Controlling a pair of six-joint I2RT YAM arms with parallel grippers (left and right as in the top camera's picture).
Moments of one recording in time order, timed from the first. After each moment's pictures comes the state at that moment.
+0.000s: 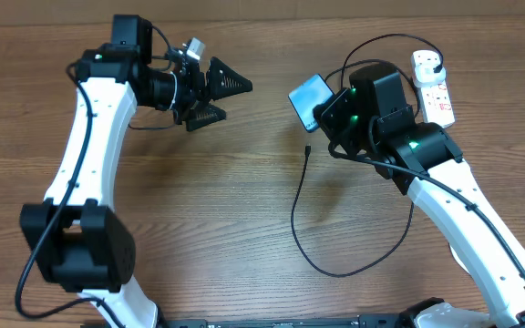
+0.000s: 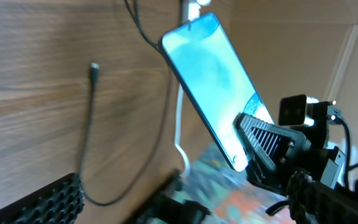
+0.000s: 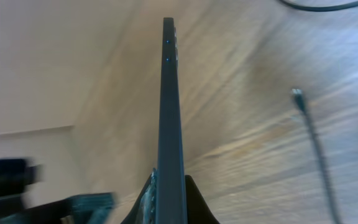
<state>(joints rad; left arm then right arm) -0.05 1.90 1.74 -1.11 1.06 -0.37 0.41 1.44 1.30 -0.61 -0.13 1.20</state>
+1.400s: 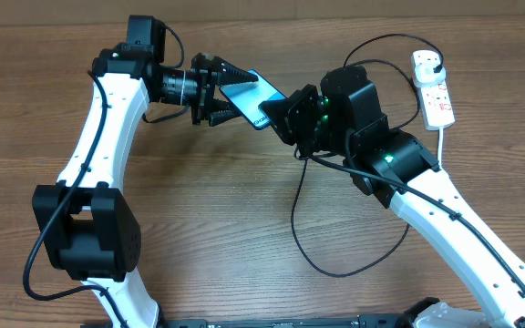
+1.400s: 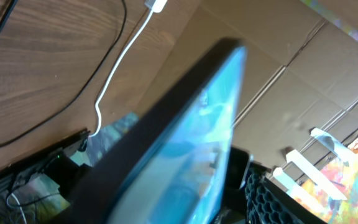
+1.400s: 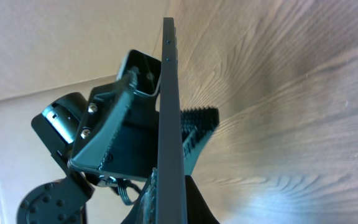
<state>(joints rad) -0.08 1.95 1.74 -1.01 1.26 -0.92 0.55 1.44 1.30 -0.39 -0.32 1.54</state>
